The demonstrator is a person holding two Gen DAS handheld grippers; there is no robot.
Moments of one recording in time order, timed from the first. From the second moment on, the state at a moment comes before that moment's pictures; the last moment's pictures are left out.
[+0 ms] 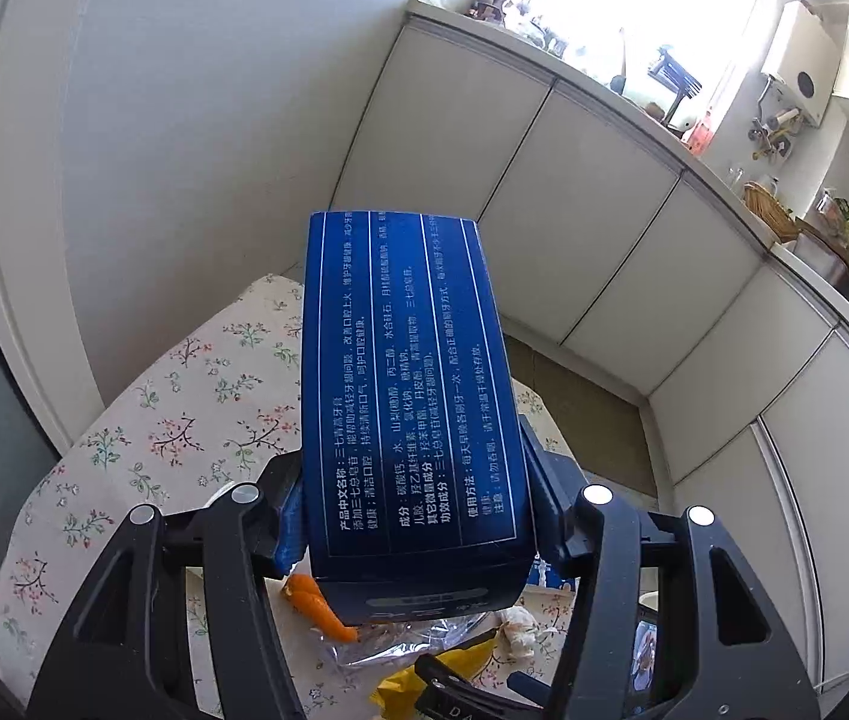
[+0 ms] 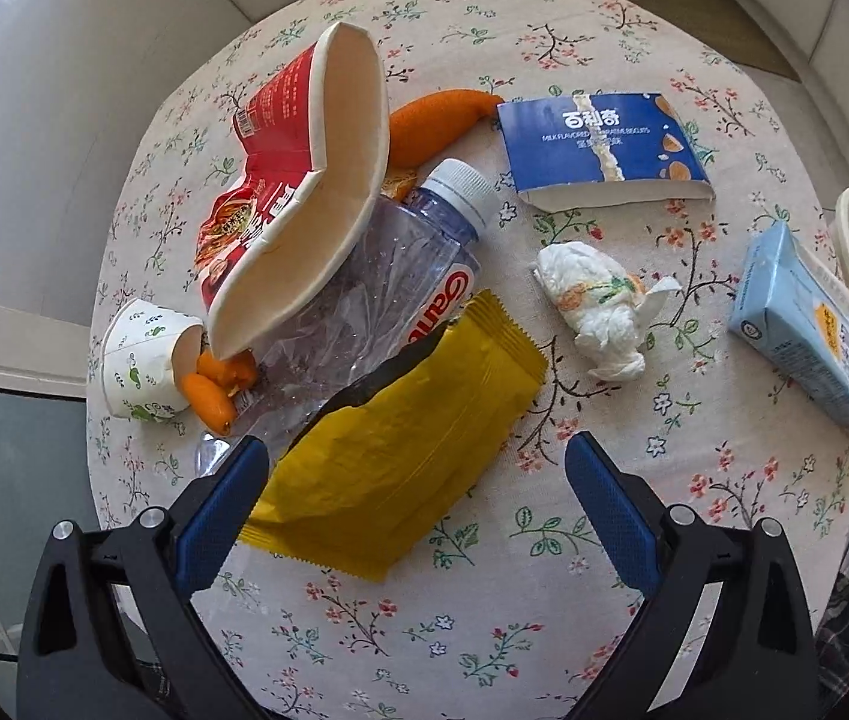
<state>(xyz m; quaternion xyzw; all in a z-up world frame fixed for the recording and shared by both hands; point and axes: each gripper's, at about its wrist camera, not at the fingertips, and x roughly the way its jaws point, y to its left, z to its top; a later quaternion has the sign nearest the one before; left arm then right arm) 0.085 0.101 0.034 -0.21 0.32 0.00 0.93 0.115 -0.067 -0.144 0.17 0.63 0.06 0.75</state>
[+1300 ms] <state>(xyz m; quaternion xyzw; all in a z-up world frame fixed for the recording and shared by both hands) 0.089 0.097 0.023 -0.20 0.34 0.00 0.92 0.108 -0.127 -0.038 0.20 0.46 0.12 0.86</state>
